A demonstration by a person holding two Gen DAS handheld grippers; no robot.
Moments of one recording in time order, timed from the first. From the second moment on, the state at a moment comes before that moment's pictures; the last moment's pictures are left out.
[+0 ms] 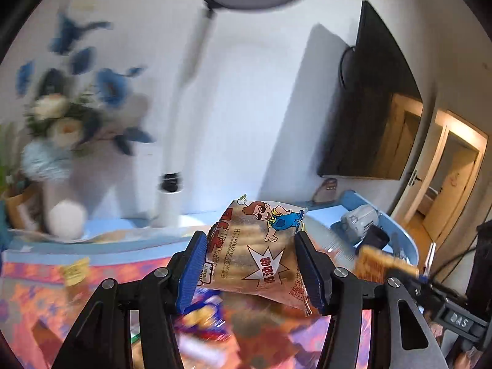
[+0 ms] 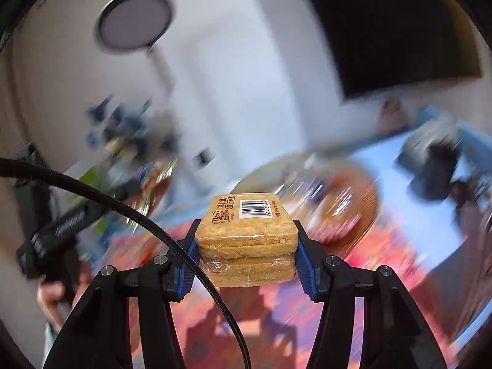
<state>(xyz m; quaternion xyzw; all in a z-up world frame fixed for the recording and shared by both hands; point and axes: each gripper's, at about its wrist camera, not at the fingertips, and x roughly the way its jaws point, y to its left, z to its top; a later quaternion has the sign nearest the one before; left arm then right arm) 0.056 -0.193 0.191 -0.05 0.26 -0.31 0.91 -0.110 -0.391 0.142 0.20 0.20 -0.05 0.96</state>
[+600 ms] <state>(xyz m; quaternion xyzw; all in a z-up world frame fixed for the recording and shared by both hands) 0.029 -0.145 0.162 -0.03 0.26 -0.21 0.94 -0.113 -0.366 0.118 0.14 0.24 0.02 0.96</state>
